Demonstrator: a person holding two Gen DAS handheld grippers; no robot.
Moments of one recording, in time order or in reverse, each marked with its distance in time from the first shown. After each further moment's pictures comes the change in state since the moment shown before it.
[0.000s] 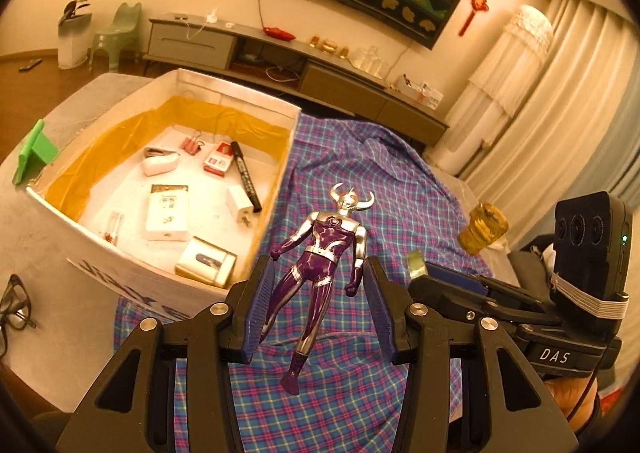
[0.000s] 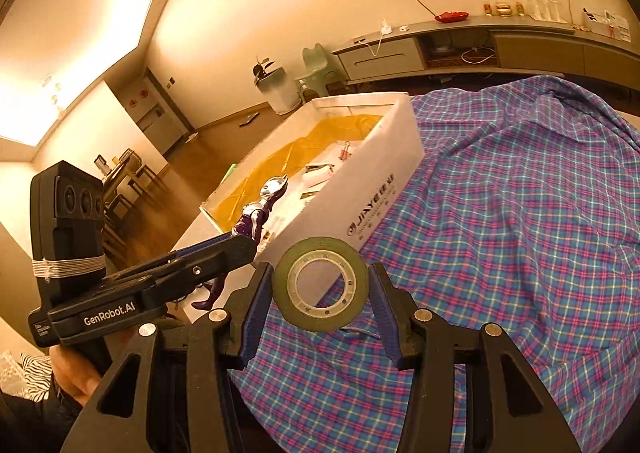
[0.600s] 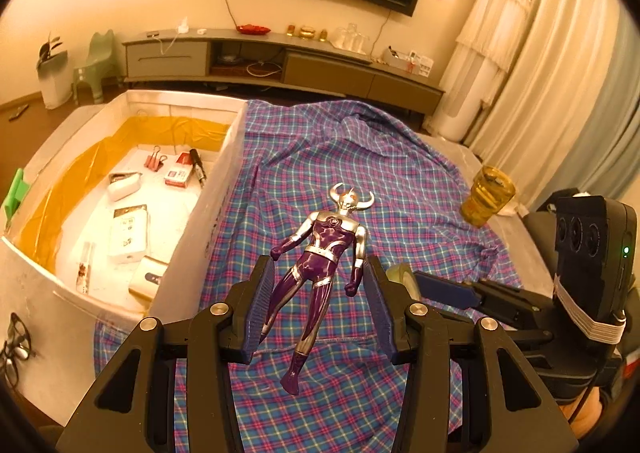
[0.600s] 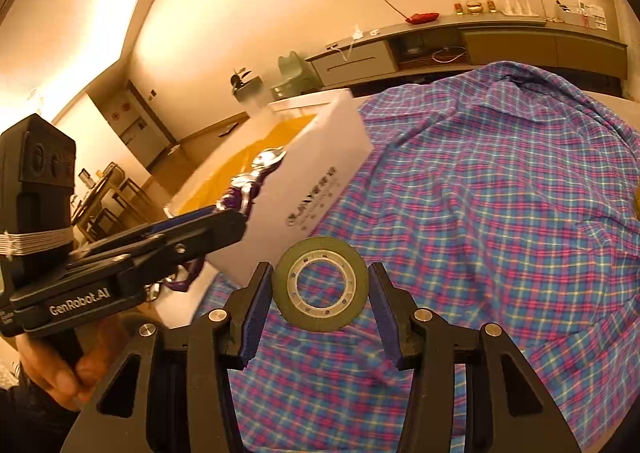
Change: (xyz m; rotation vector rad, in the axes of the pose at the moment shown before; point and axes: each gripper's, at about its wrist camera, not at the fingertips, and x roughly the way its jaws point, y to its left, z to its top) left arm 0.037 -0.071 -0.003 0.159 0.051 0.061; right arm -0.017 -0.056 -0.025 0.044 -0.021 -0.034
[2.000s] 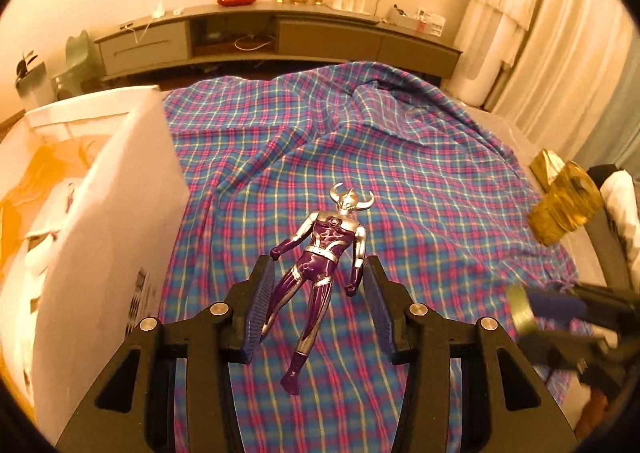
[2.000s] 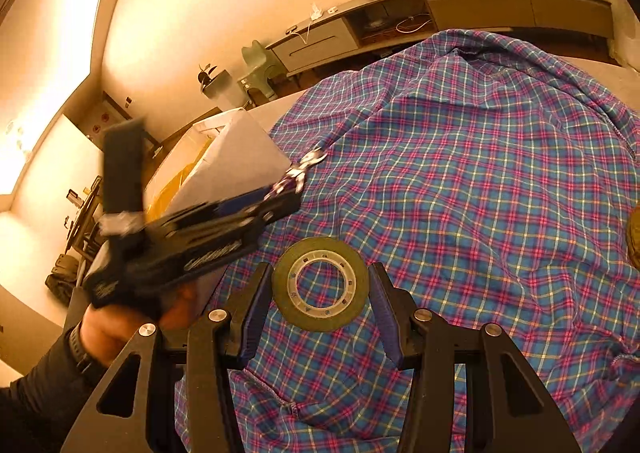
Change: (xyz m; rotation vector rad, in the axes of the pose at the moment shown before) left arm 0.184 -0.019 0.066 0.091 0.120 0.069; right arm 0.029 -0.132 0.062 0.113 0.102 -0.012
